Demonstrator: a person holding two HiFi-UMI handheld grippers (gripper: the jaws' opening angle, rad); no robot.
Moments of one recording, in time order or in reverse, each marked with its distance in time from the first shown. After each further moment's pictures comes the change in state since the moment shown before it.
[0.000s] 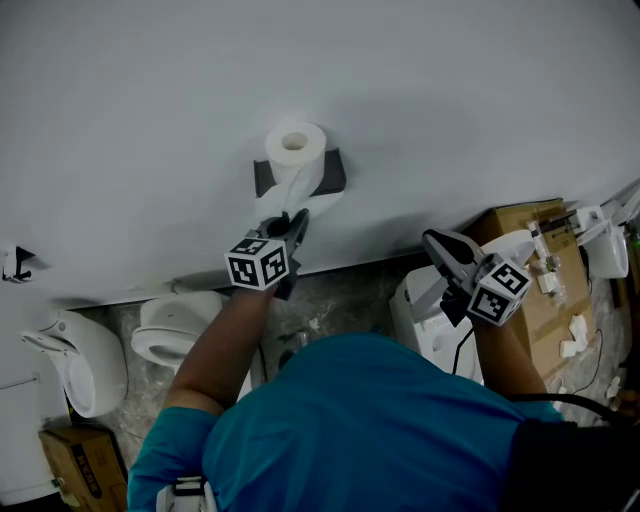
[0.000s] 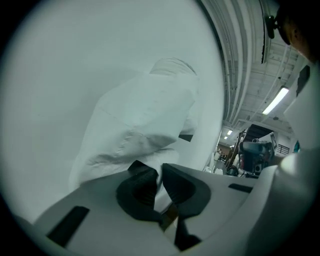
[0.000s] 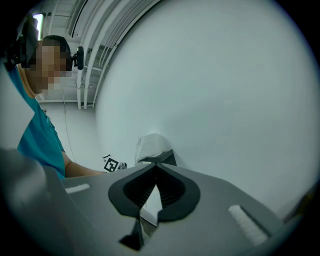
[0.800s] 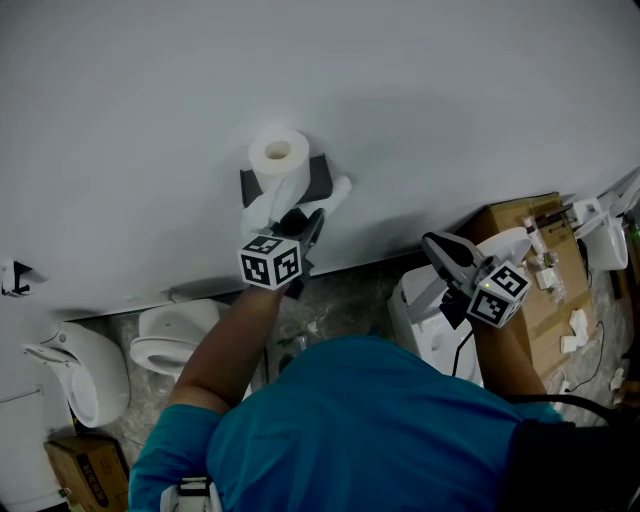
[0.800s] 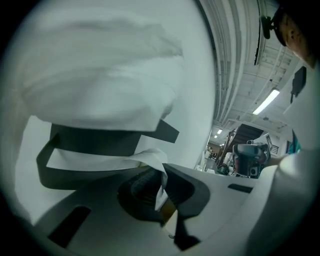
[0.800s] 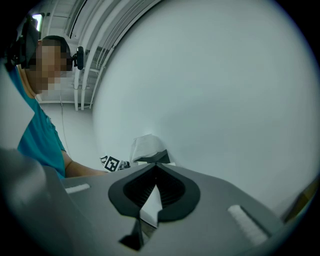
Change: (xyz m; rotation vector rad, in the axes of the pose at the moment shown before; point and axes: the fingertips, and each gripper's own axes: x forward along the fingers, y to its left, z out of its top) left arm 0.041 -0.043 0.004 0.029 0.011 -0.110; right arm -0.015 -0.016 -0.001 0.015 -0.012 -0.030
